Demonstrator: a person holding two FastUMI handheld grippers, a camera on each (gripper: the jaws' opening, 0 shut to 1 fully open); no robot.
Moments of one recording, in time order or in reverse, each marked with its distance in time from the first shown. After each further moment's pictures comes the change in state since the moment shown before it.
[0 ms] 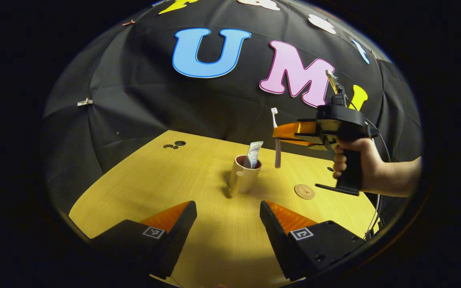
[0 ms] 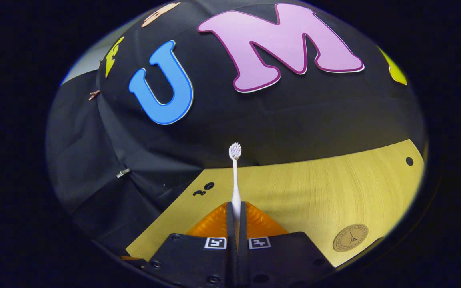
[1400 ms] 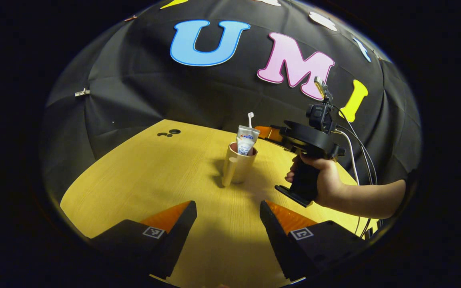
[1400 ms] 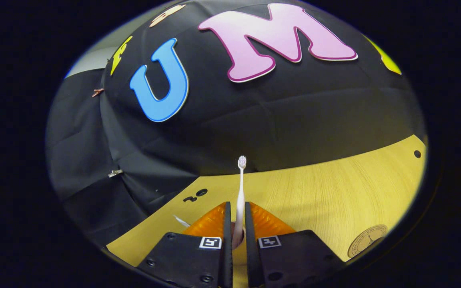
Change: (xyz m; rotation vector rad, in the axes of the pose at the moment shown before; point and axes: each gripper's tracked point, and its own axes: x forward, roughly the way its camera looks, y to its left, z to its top) left arm 0.021 -0.022 -0.029 -0.016 0.038 -0.017; right arm 0.032 -0.016 -0.046 -0.043 -0.090 0.029
